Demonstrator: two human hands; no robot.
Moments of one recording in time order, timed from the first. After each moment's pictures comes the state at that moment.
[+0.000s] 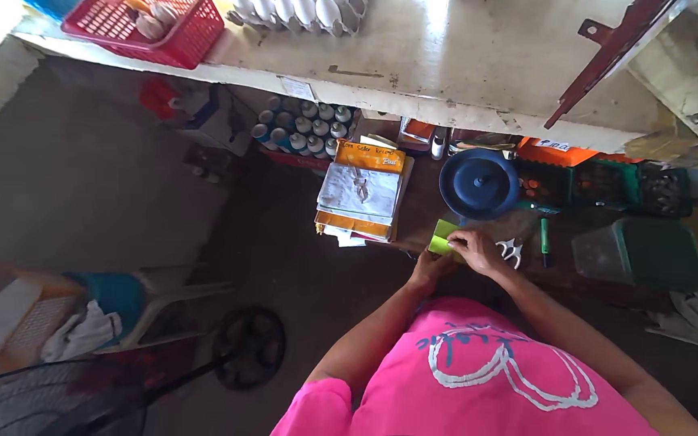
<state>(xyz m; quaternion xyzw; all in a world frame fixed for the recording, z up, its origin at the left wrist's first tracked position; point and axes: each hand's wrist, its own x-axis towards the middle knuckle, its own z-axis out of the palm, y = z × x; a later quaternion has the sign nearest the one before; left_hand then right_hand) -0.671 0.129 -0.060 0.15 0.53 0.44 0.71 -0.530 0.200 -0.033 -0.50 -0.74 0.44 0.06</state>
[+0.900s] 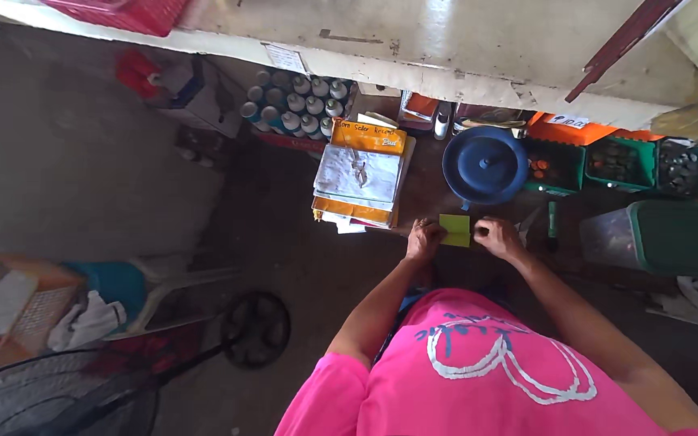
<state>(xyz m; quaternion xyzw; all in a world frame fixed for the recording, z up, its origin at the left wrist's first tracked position) -0.706 0.154 -0.134 0.63 0.62 0.27 0.38 -0.483 0.209 -0.097 -0.55 -0.75 0.37 -0.01</state>
